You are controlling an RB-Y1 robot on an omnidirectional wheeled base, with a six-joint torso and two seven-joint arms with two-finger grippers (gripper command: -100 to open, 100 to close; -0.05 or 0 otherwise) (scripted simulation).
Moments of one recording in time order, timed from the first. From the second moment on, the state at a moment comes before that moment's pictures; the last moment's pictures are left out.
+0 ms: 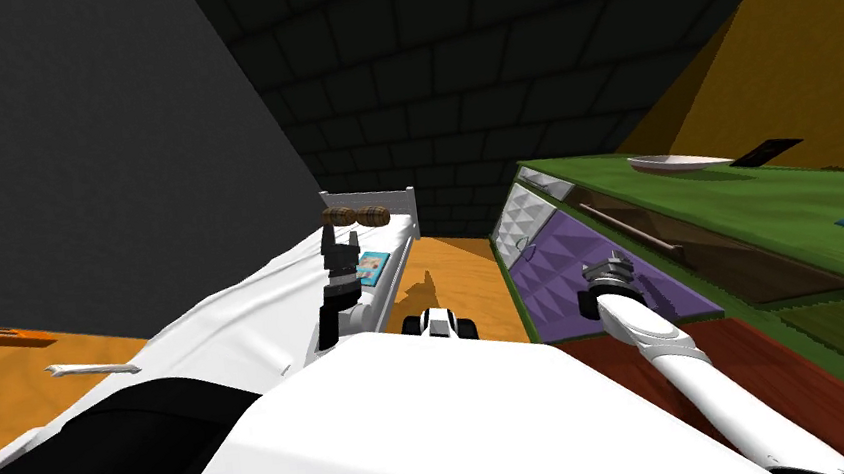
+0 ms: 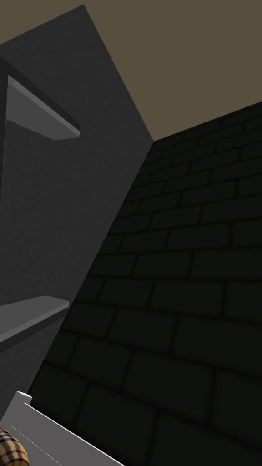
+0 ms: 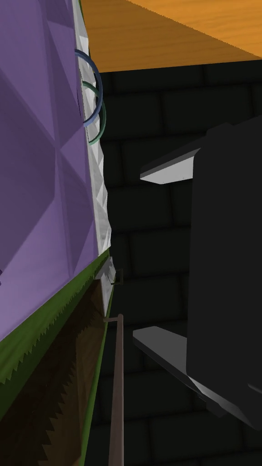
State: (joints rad) left arm 0.50 0.01 0.04 -2.31 0.04 -0.41 0.04; right arm 0.17 -0.80 -0.03 -1.31 1.25 0.47 0.81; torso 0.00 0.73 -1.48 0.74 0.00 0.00
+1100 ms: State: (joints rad) left arm 0.50 0.01 0.04 -2.31 0.04 -0.41 0.04; right arm -0.09 -0.96 0.14 -0.98 1.12 0.55 0.80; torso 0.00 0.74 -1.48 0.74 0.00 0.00
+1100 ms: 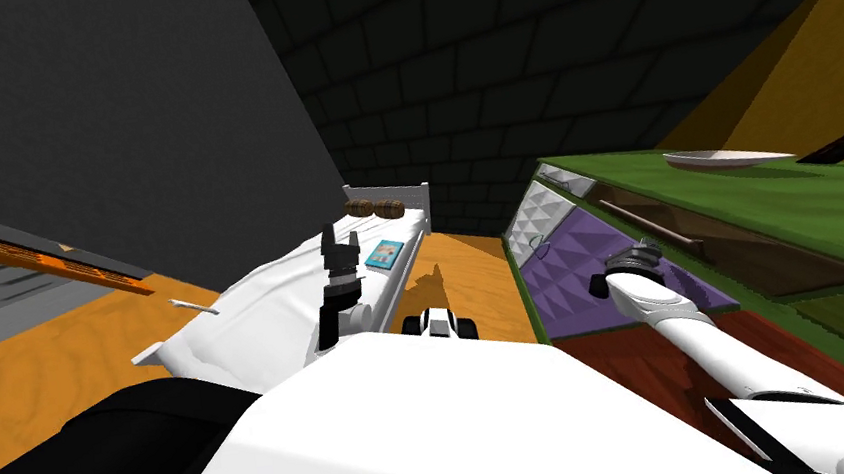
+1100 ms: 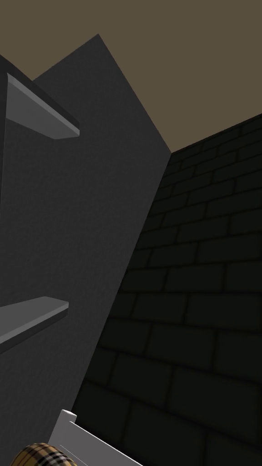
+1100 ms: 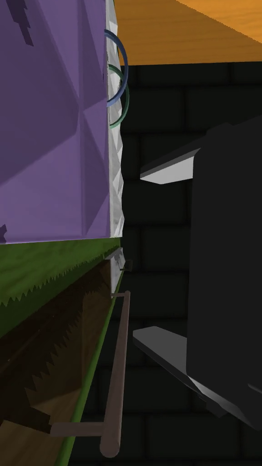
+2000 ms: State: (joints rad) left arm 0.50 0.01 0.04 -2.31 0.04 -0.41 0.04; right arm -0.29 -1.06 0.26 -0.72 1.06 0.59 0.78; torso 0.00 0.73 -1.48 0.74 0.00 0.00
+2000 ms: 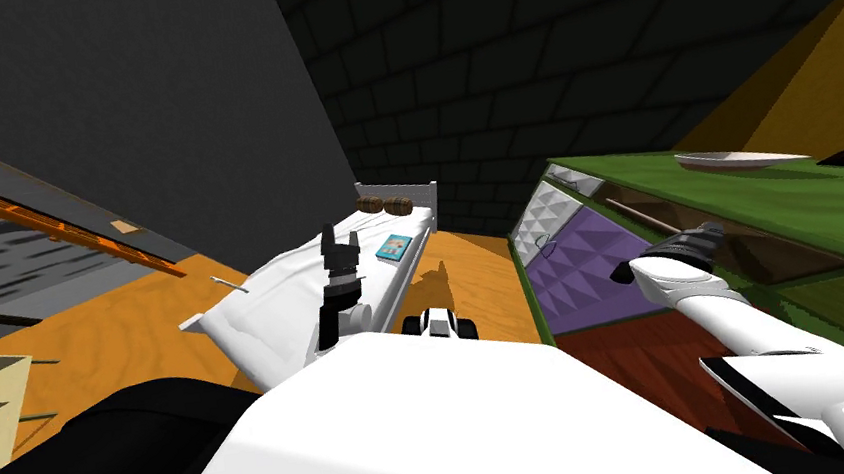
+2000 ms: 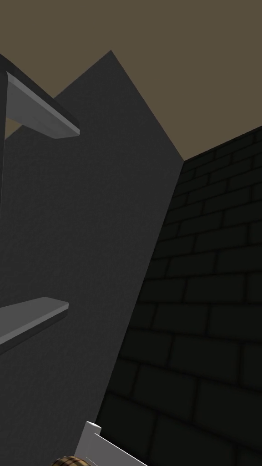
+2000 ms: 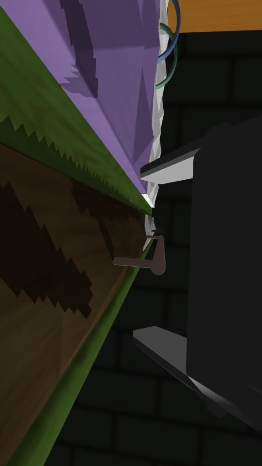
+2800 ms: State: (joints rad) left arm 0.50 0.01 0.04 -2.31 0.04 -0.41 0.04; right arm -0.14 -0.96 0.12 -0.90 1.19 0.53 0.77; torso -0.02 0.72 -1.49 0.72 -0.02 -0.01
